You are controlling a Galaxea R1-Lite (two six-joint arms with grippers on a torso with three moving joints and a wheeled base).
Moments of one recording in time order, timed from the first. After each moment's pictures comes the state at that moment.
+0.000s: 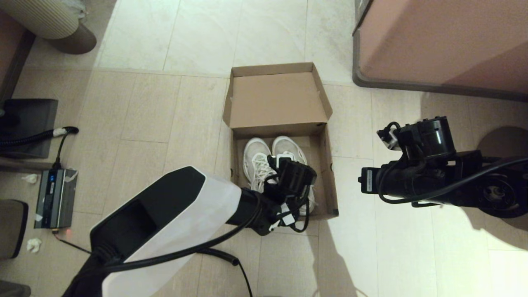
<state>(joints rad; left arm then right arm) -0.82 2.48 -1.72 -0.31 0.62 -0.30 0.37 1.74 -1.00 -0.18 -0.10 0.29</state>
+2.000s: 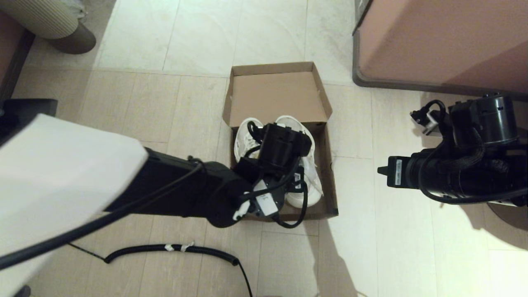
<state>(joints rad) -0.89 2.04 -1.45 -0.18 0.61 -0.29 0.38 1.54 -0.99 -0.06 -0.10 0.29</state>
